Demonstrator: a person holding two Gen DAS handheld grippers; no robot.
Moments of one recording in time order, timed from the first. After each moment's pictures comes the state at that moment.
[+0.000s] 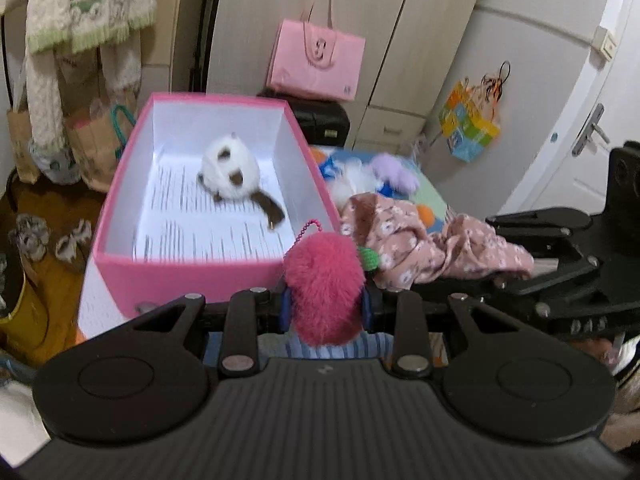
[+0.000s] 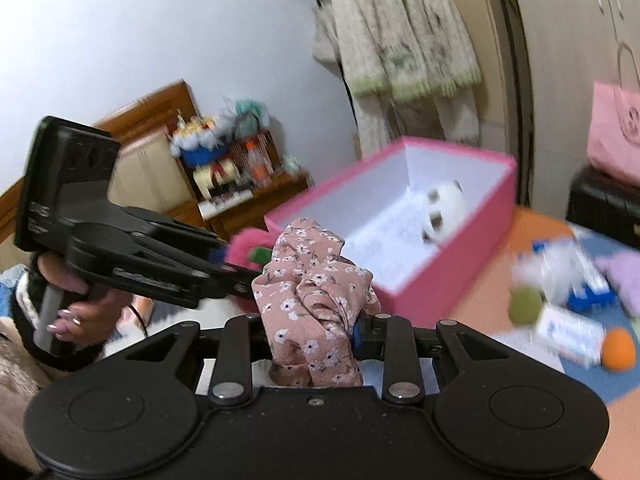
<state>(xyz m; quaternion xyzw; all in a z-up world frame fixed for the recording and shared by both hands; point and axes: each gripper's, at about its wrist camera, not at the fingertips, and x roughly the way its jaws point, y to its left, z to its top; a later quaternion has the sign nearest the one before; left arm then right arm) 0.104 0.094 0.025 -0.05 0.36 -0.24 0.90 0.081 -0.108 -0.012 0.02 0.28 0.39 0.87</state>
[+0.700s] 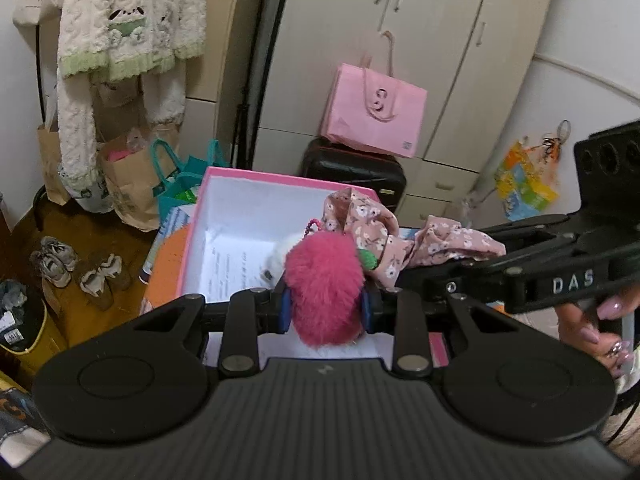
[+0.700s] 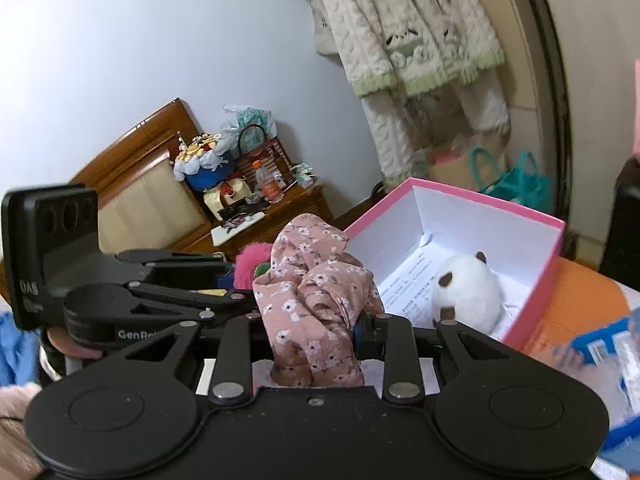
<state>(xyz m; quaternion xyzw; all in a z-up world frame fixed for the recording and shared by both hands) 0.225 0.130 0.029 -0.07 0.32 -0.17 0.93 0.250 -0.074 0.009 0.08 0.34 0.44 0.83</state>
